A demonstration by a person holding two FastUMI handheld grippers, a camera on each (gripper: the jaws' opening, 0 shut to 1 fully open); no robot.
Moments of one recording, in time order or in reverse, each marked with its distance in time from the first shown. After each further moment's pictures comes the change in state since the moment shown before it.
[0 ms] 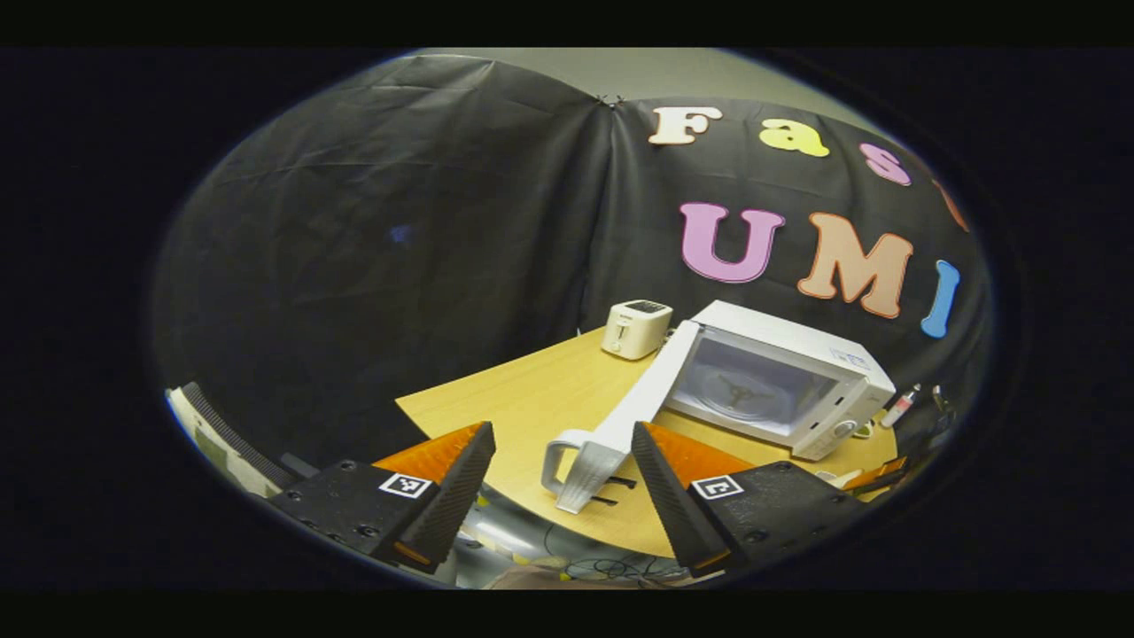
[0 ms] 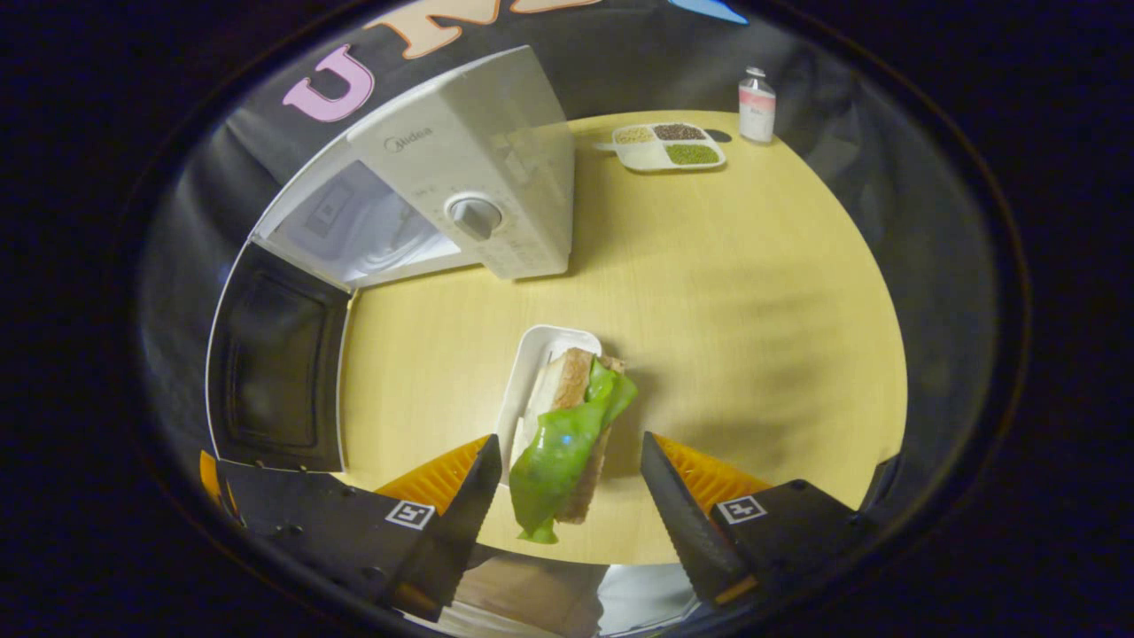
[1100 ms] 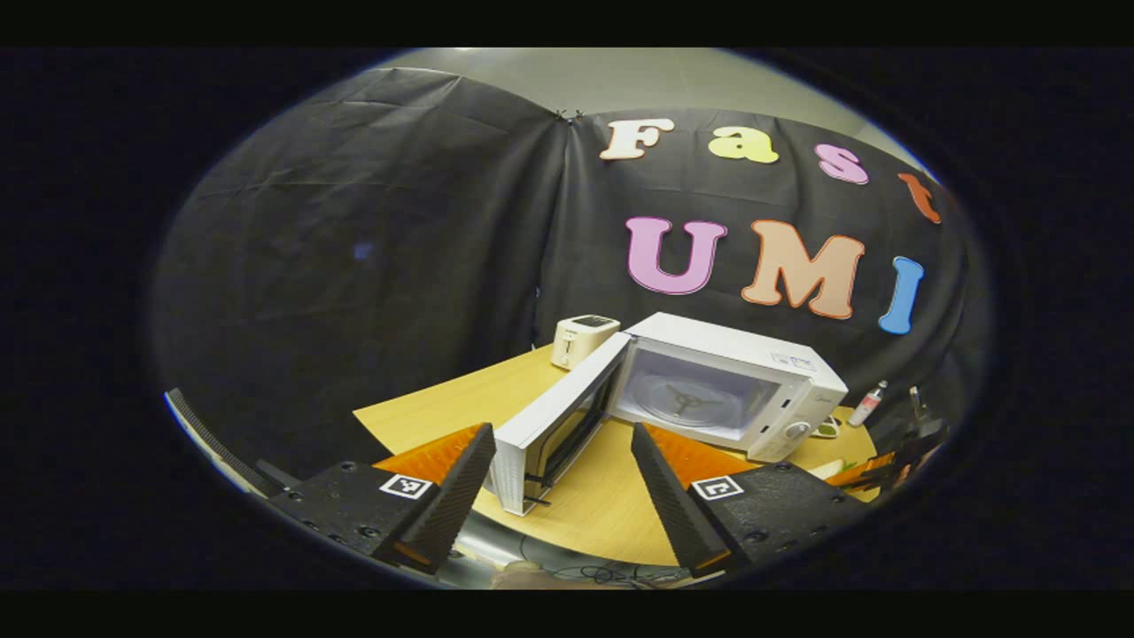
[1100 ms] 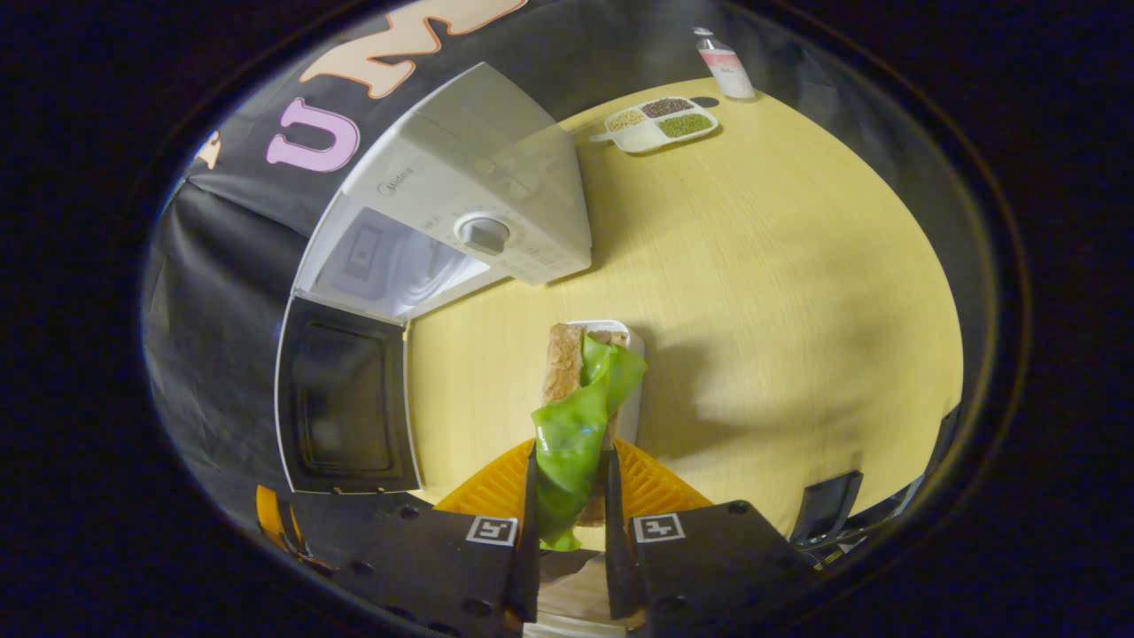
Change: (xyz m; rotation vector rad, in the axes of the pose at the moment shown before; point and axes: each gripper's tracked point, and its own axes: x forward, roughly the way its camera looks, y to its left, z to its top) left arm -0.028 -0.061 0.010 0.025 -0.060 -0.137; right arm -0.026 0.018 0.003 0.194 -0.031 0.237
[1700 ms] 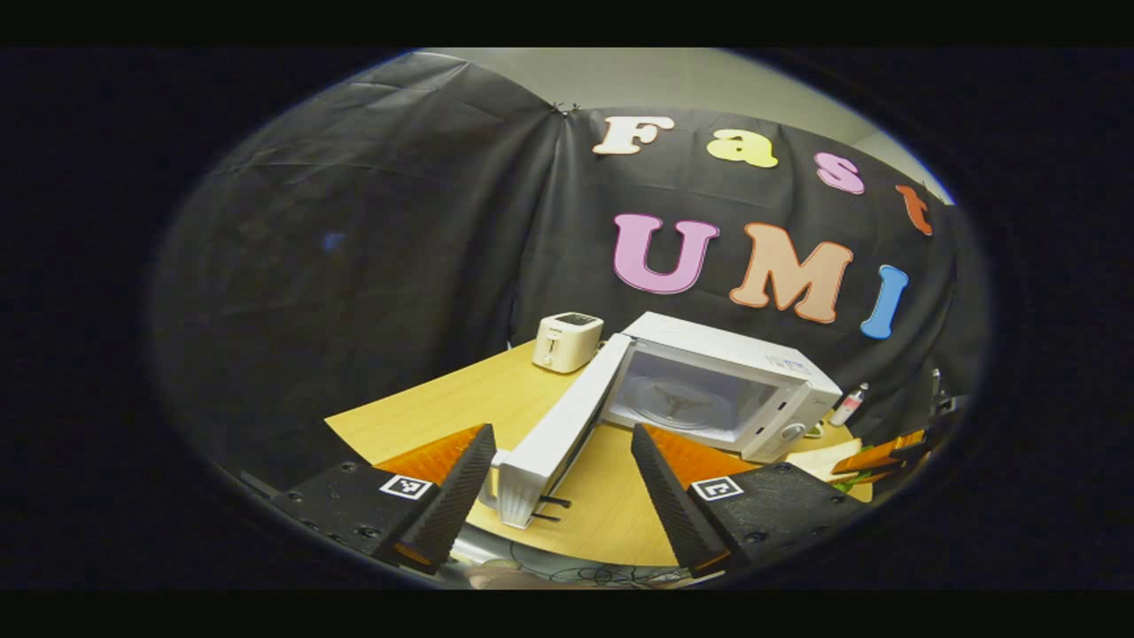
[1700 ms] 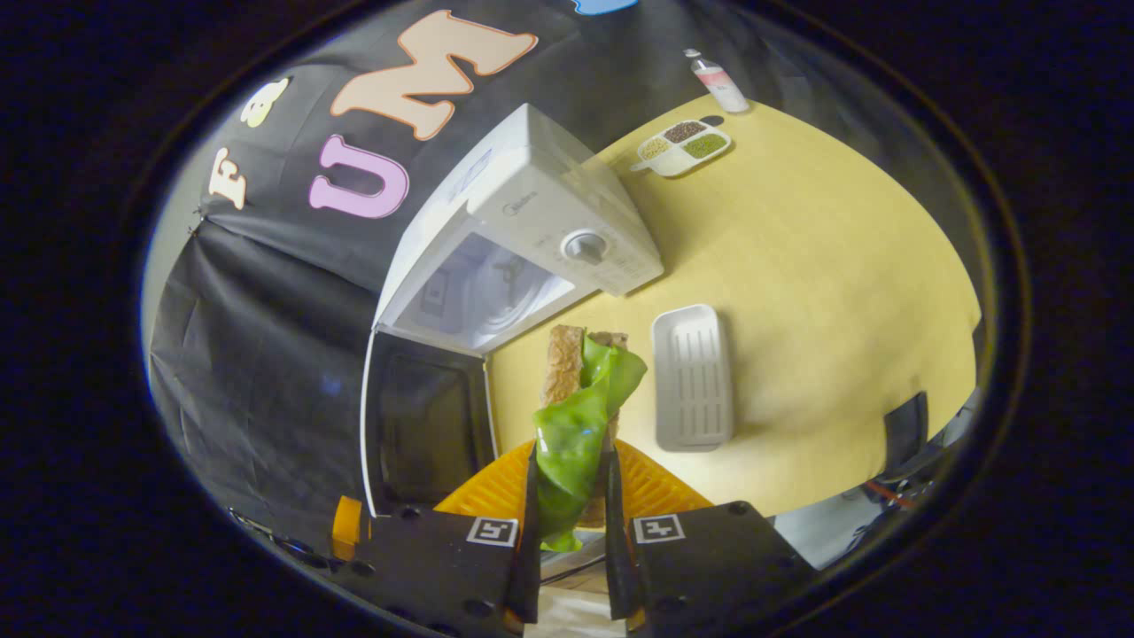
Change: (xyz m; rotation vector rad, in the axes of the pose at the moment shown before) left arm 0.043 0.050 0.019 -0.020 0.003 -0.097; right arm -0.028 0.103 -0.030 0.143 -0.139 0.130
